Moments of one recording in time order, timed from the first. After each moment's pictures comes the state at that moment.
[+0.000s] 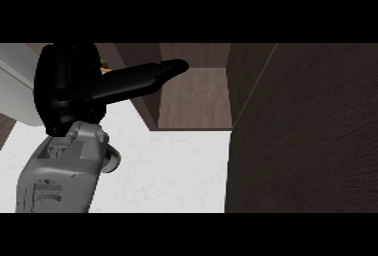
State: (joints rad) left arm -0.69 0.02 -0.11 -1.83 -0.40 0.62 0.90; right arm 0.21 -0.14 0.29 -2.51 -0.12 0.10 0.39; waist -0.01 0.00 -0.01
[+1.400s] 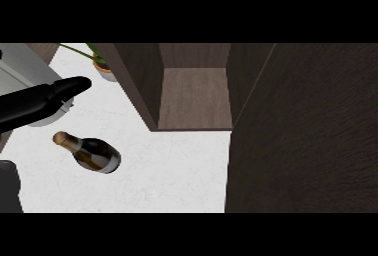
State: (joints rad) left arm -0.50 0.20 0.07 -2.09 -0.39 0.46 1.02; right arm 0.18 -0.15 0.33 -2.52 -0.09 0.04 0.44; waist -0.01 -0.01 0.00
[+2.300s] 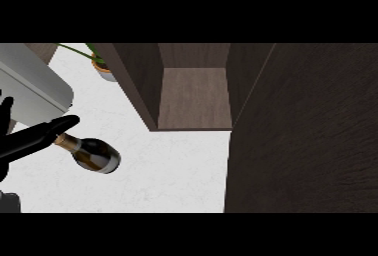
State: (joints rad) left arm -0.18 0.16 0.17 -2.07 -0.19 0.42 0.79; right arm 0.13 -0.16 0.34 -2.52 -0.09 0.01 0.47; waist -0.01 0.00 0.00
